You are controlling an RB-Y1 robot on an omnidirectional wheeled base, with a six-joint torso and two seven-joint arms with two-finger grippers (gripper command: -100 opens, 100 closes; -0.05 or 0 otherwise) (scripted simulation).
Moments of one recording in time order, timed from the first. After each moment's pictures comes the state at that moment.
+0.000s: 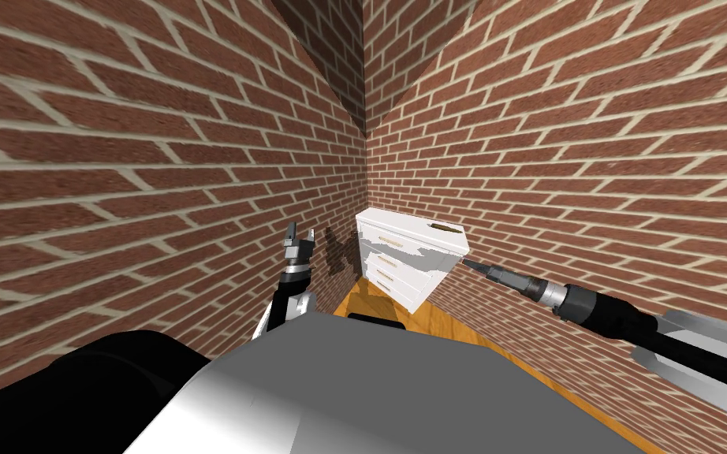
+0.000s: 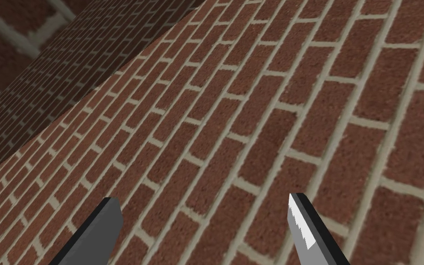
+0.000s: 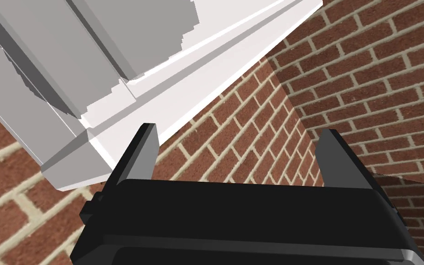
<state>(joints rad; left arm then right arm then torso) 0.52 0.03 0.07 -2.27 0.06 -0.49 0.08 0.62 -1.40 -0.09 -1.77 0.06 -0.64 -0.23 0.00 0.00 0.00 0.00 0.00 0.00</state>
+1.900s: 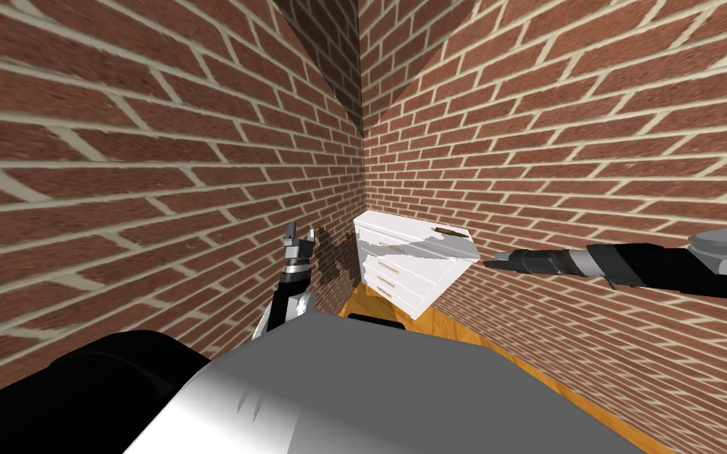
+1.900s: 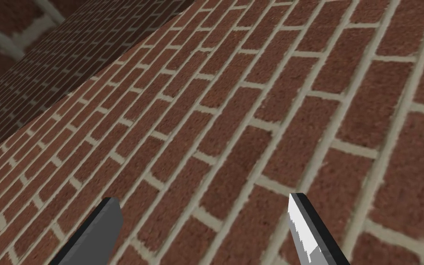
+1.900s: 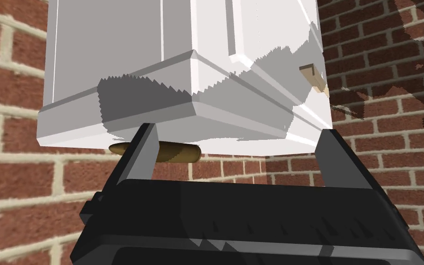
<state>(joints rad) 0.52 0.03 0.07 -2.27 0.06 -0.49 0.08 0.75 -1.93 -0.22 -1.51 0.24 -0.80 -0.23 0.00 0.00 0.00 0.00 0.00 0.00</state>
